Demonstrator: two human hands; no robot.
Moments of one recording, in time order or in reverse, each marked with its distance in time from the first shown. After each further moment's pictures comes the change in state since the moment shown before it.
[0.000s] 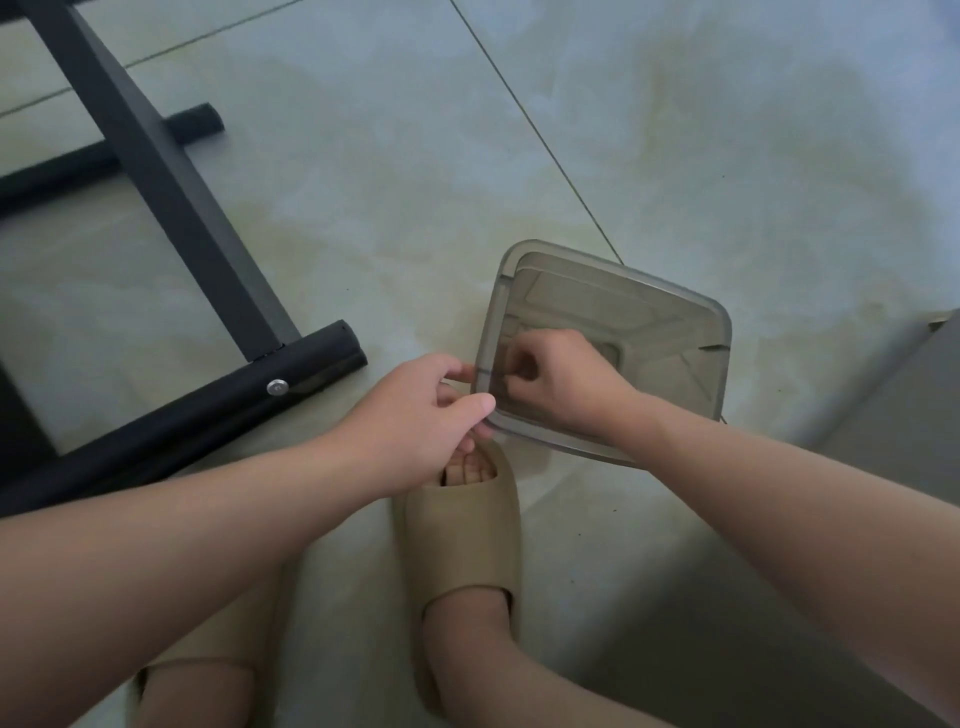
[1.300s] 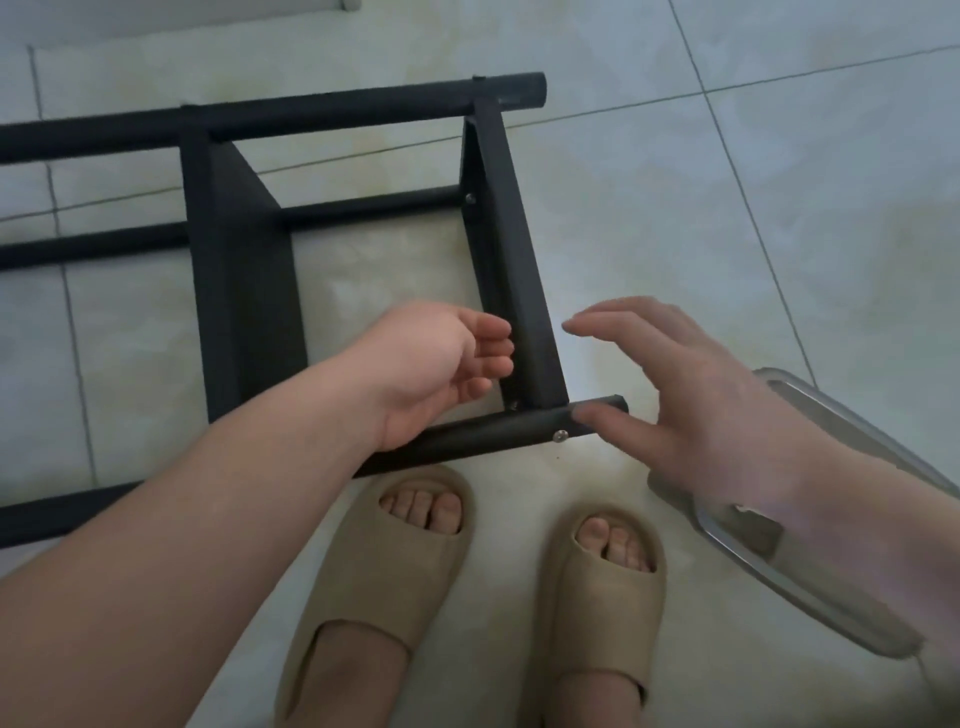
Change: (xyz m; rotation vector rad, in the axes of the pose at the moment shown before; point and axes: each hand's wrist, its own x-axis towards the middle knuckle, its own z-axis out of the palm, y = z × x) left_hand -0.072 0.018 -0.161 -0.635 0.375 -0.168; right_hand 0.004 -0.176 -0.056 -0.089 0.059 -0.579
